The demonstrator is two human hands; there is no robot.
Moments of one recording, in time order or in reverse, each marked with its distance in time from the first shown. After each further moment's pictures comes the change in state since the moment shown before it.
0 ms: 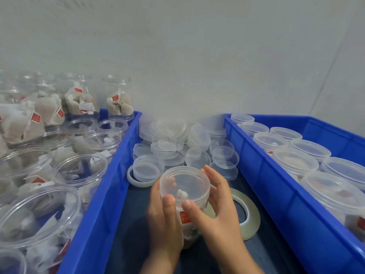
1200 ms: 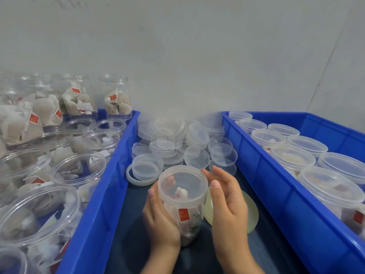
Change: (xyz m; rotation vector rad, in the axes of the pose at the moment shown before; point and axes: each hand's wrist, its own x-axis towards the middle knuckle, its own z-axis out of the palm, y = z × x) left_hand 0.000 -0.005 0.008 -0.158 0.207 -0.225; right_hand 0.000 -0.006 0.000 0.081 0.297 -0.026
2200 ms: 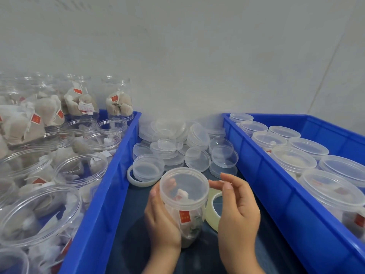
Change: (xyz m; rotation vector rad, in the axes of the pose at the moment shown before) left_hand 0.002 0.000 -0.001 0.042 0.005 0.000; right_hand 0.002 -0.004 -0.002 -0.068 0.194 -0.054
